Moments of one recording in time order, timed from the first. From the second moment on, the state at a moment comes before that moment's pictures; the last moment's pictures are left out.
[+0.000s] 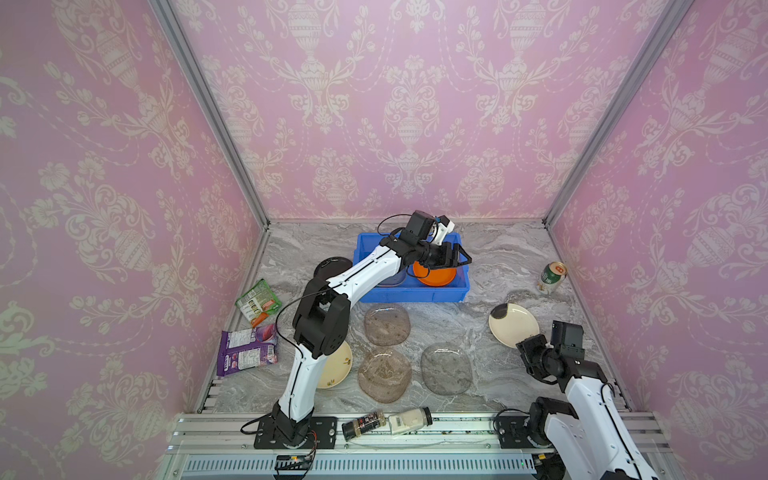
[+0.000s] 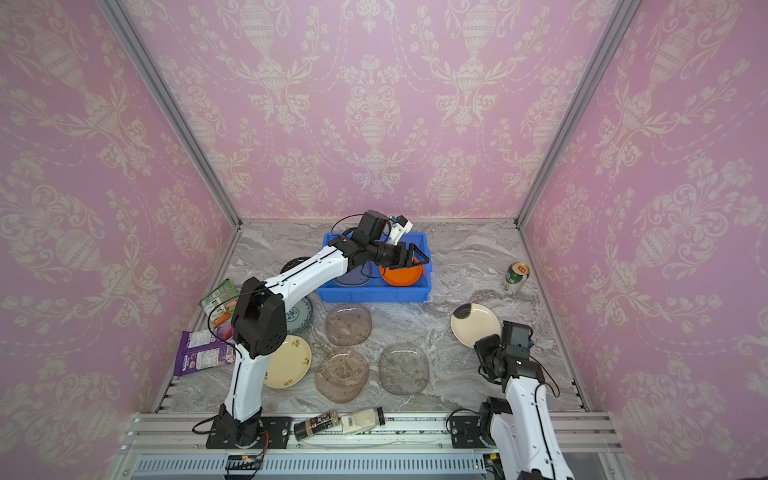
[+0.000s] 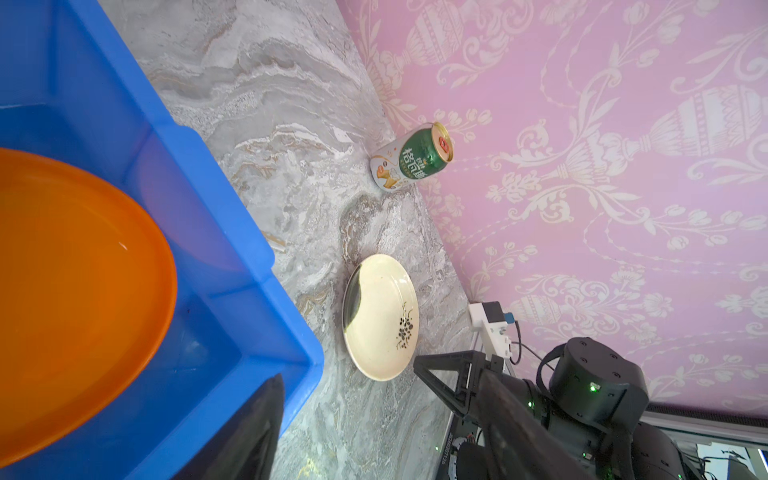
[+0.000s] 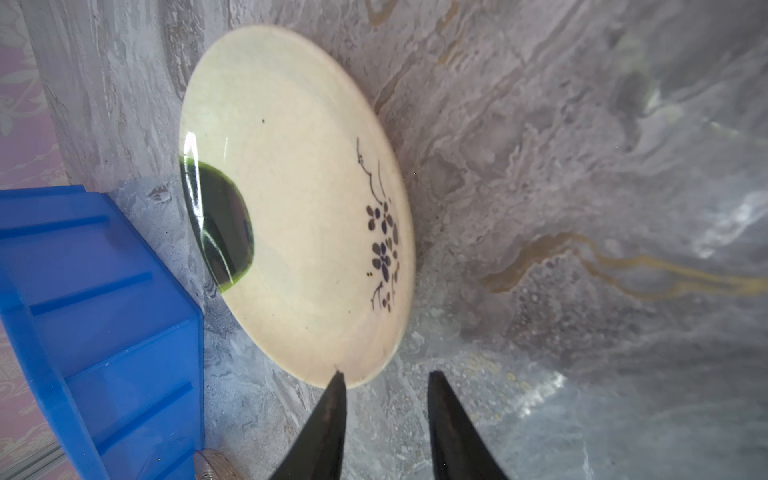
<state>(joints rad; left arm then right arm) -0.64 2.14 1.89 -0.37 0.66 -0.61 -0.26 0.75 0.30 -0.57 -0.21 1.03</state>
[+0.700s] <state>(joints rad) -0.63 2.14 1.88 -0.32 0.66 -0.63 -0.26 0.82 0.24 -0.39 -0.13 1.08</state>
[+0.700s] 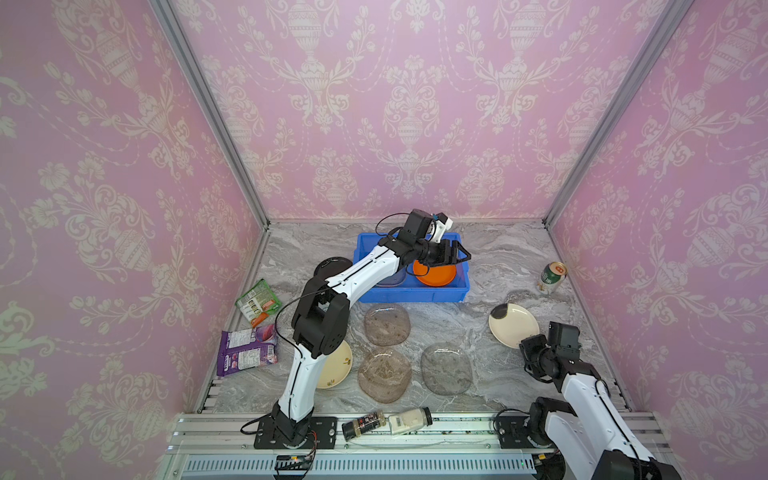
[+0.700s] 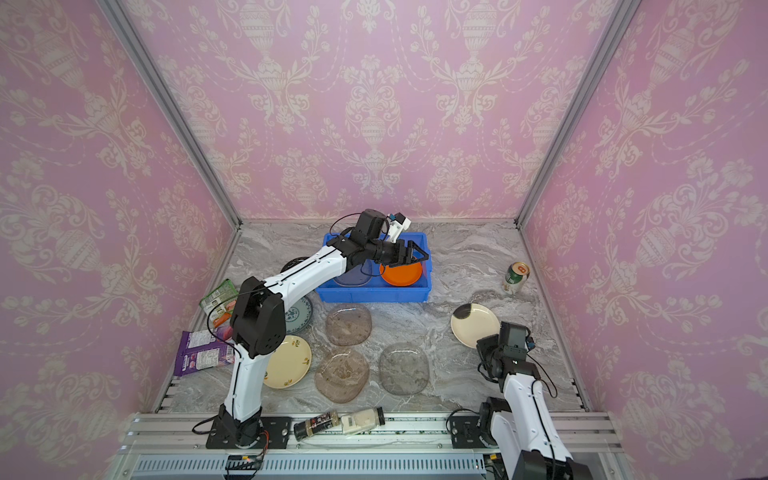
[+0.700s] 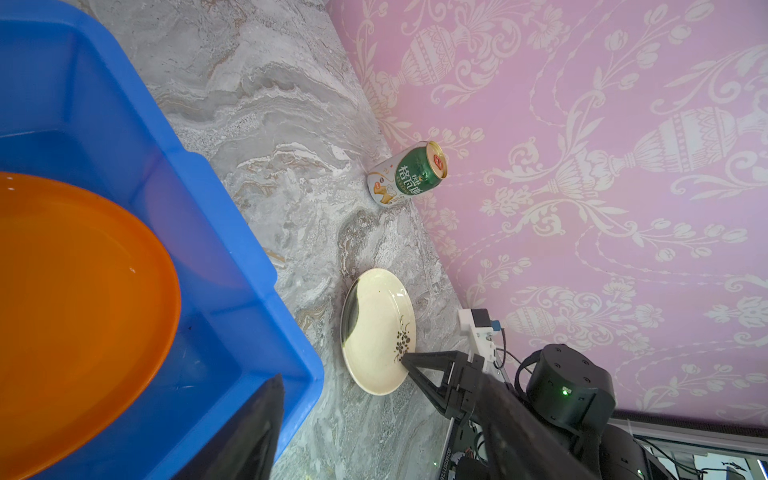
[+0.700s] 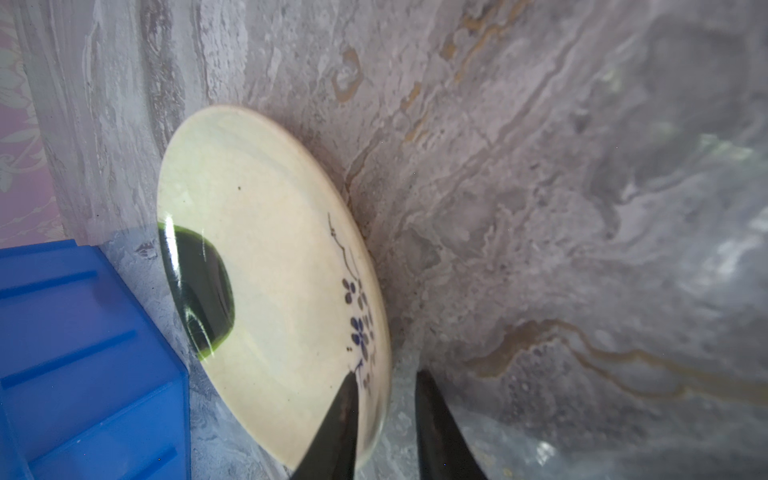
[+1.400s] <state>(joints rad) -0.62 2.13 1.82 -0.32 0.66 -0.63 -0.26 0.84 0.20 -0.22 -0.11 1.09</state>
